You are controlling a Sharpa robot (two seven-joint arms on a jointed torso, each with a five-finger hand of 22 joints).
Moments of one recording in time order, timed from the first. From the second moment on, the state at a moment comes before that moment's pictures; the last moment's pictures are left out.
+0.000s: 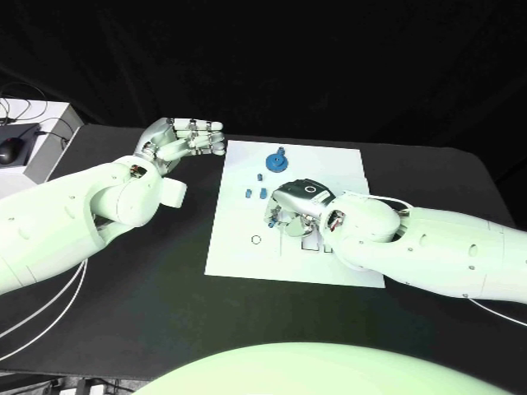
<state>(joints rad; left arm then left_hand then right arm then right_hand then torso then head) 1.02 -0.83 0.20 1.41 -0.29 -0.25 0.32 1.46 -0.05 0.09 -0.05 0.28 1.07 0.15 0.06 0.06 1.17 0.12 0.06 0.06 1.17 0.09 0.15 0.14 0.08 1.04 0.09 0.08 0.57 1.10 -0.67 -0.11 1.57 -1.73 -0.31 -0.17 1.38 -0.07 0.50 -0.16 0.15 1.21 0.11 0.06 0.08 1.23 0.08 0.05 0.06 1.43 -0.04 1.02 0.61 0.10 1.47 -0.05 0.96 1.27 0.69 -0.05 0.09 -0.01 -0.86</state>
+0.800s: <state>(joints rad) 1.02 -0.83 0.20 1.41 -0.29 -0.25 0.32 1.46 -0.05 0.09 -0.05 0.28 1.07 0.15 0.06 0.06 1.16 0.13 0.06 0.06 1.17 0.09 0.15 0.14 0.08 1.04 0.09 0.08 0.57 1.09 -0.65 -0.11 1.55 -1.74 -0.32 -0.16 1.37 -0.08 0.44 -0.15 0.25 1.17 0.13 0.06 0.07 1.23 0.08 0.06 0.06 1.42 -0.03 1.01 0.60 0.11 1.47 -0.05 0.92 1.25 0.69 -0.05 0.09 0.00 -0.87</state>
